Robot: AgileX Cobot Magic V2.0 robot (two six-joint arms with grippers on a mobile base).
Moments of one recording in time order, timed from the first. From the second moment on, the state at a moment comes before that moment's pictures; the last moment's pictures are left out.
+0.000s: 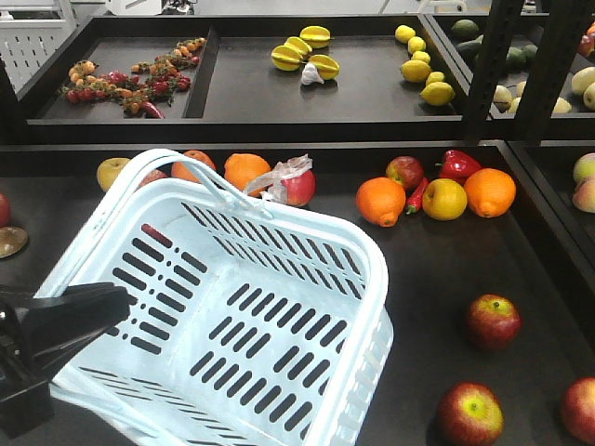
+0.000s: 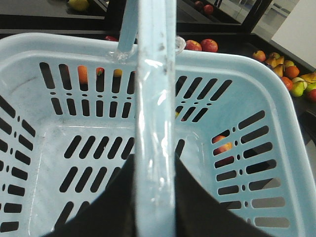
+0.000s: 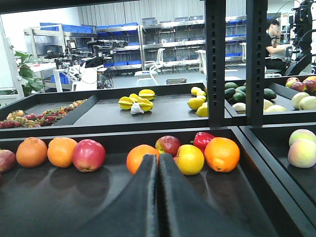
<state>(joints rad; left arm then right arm) -0.42 0.71 -0.61 -0.93 0.48 0.52 0.05 -0.01 0.03 -0.12 0.01 0.19</state>
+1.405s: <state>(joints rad) -0.42 0.72 -0.61 -0.96 0.47 0.53 0.05 -0.01 0.03 -0.12 0.01 0.19</state>
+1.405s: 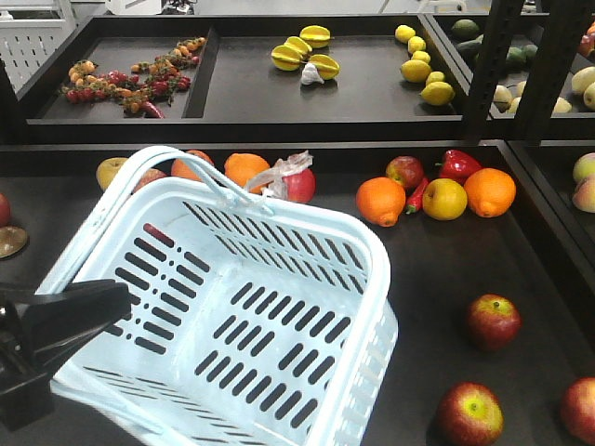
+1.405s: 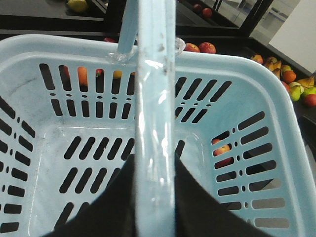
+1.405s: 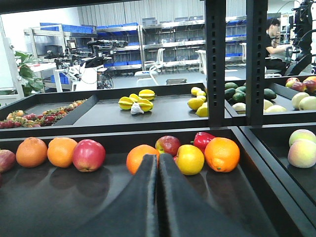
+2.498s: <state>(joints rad) -0.42 1.81 -1.54 -0.75 0.91 1.00 0.05 -0.01 0.03 -0.12 0.01 0.19</state>
